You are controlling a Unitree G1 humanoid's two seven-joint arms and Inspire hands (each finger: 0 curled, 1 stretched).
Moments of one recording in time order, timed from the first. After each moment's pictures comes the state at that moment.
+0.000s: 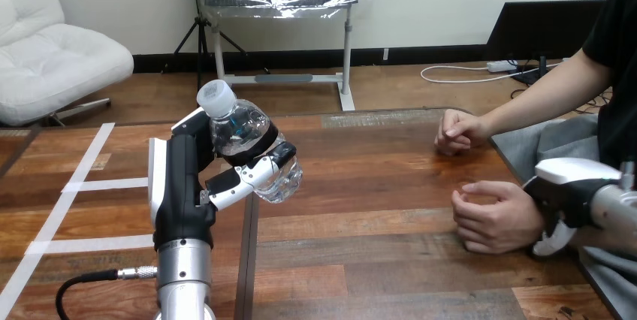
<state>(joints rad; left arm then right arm) -0.05 0.00 -0.01 0.21 0.20 -0.37 0.24 -0.62 -0.72 0.42 0.92 -0.75 -0.18 0.30</state>
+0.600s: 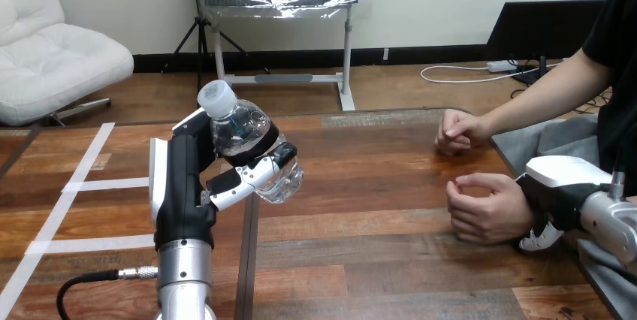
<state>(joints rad) -0.05 0.00 -0.01 0.21 0.20 -0.37 0.24 -0.59 -0.70 0.44 0.95 -0.75 -0.21 0.15</state>
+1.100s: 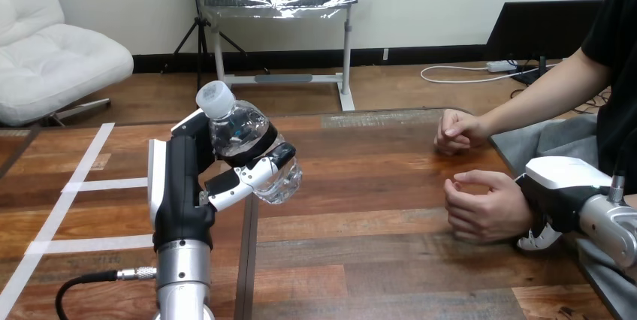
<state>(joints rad) -0.05 0.00 -0.01 0.21 0.20 -0.37 0.24 -0.59 -0.69 0.44 0.96 -0.75 -0.21 0.12</state>
